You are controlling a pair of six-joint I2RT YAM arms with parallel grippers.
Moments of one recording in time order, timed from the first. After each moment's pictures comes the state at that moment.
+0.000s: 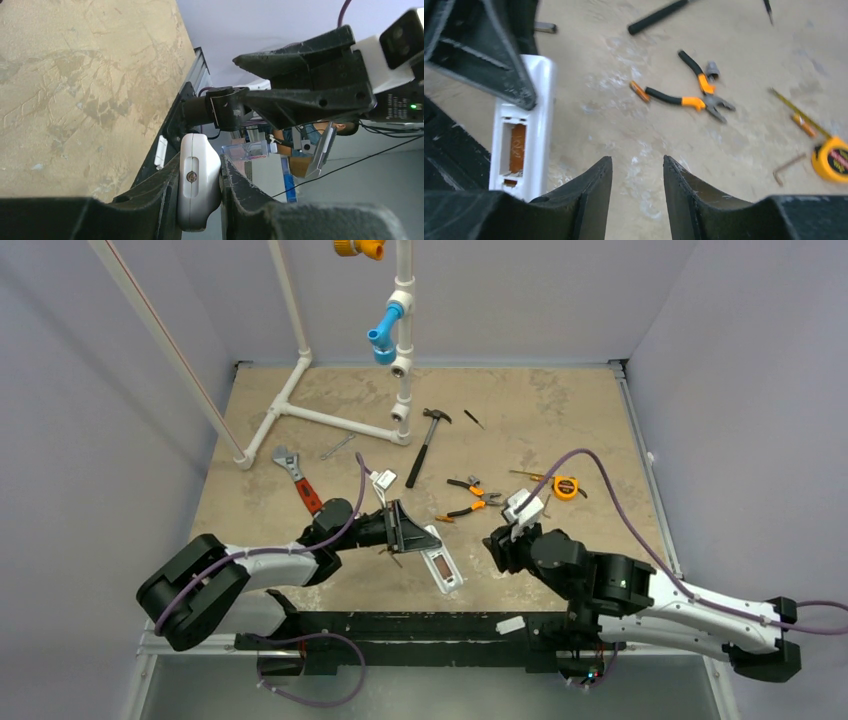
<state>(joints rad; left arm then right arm) -0.74 1.32 0.28 0.98 0.62 -1.21 1.25 0.53 0.58 -0.45 0.51 0.17</state>
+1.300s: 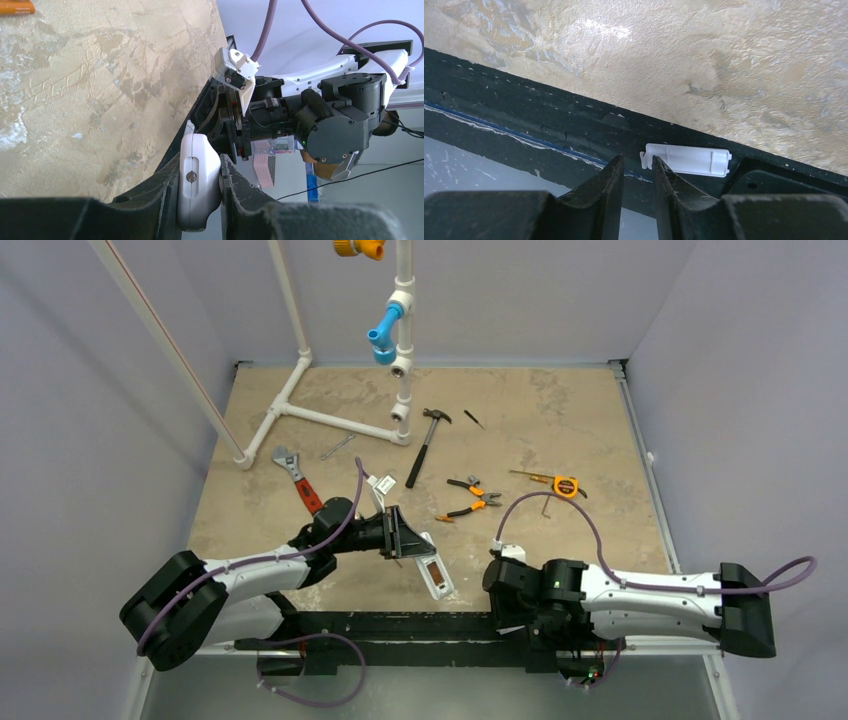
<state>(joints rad) -0.74 1.18 0.30 0.66 0.59 -1.07 1.29 0.89 0.45 -0.79 0.06 1.15</state>
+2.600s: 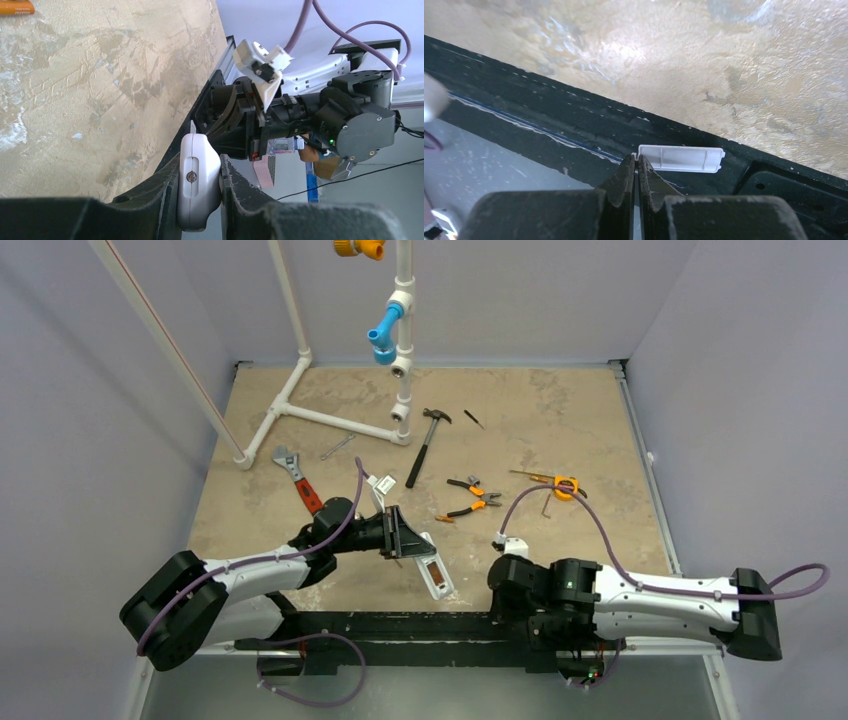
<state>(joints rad) -0.74 1.18 0.30 0.66 0.59 -1.07 1.31 0.83 0.48 -0.80 0.10 1.15</state>
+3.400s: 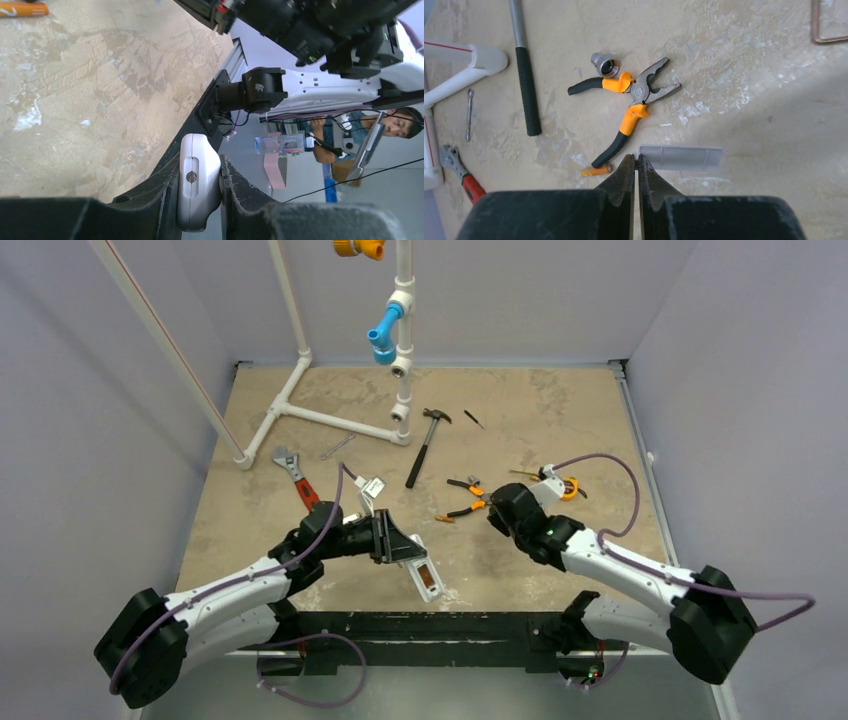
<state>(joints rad) -0.74 0.98 0.30 0.46 0.56 -1.01 0.79 1.02 0.56 -0.35 0.58 1.26</state>
